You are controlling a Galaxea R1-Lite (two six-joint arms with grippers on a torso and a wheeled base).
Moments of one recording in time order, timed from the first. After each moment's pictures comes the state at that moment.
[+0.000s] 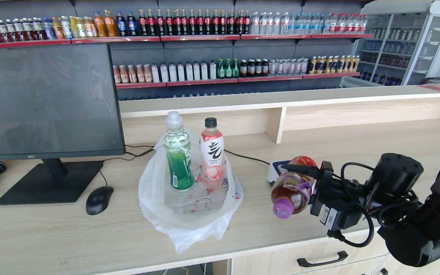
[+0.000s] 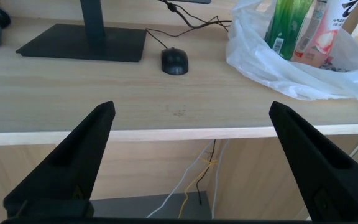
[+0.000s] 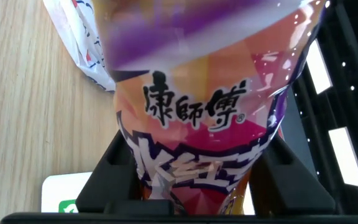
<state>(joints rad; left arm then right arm) 0.00 0.00 0.00 0.00 0.00 -0.02 0.23 2.04 -0.50 -1.57 0.88 -1.36</state>
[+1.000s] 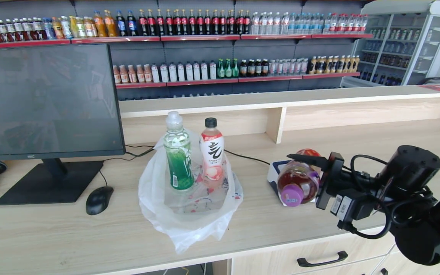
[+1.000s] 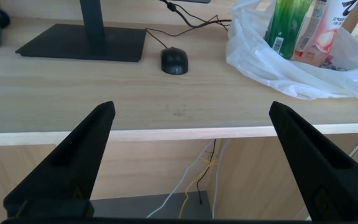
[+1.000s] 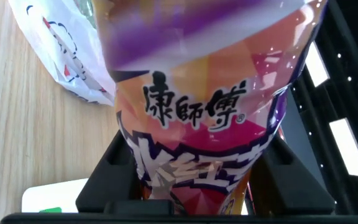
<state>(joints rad) 0.00 0.00 0.00 0.00 0.00 -0.01 0.23 1.96 -0.51 -1.57 0.87 -1.24</state>
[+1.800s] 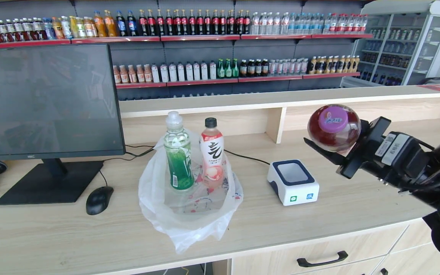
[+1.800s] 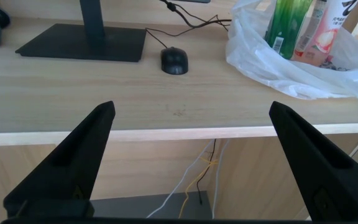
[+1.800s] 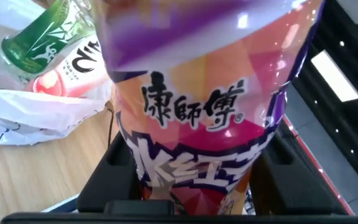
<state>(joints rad) 0.00 0.00 0.00 0.00 0.00 -0.01 0.22 1.73 -0.52 -1.57 0.63 -0.79</state>
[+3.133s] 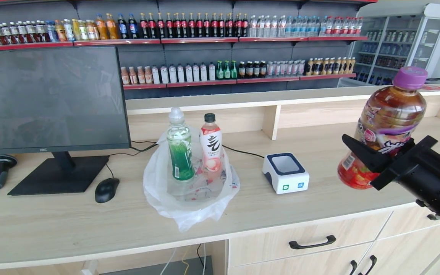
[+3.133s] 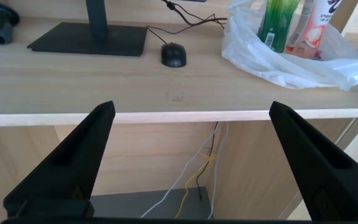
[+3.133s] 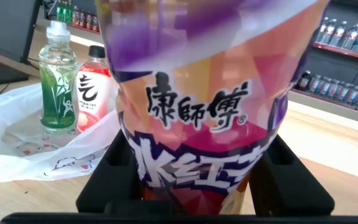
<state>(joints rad) 0.00 0.00 0.00 0.00 0.00 -0.01 0.21 1.56 -0.29 -1.58 0.29 -0.18</state>
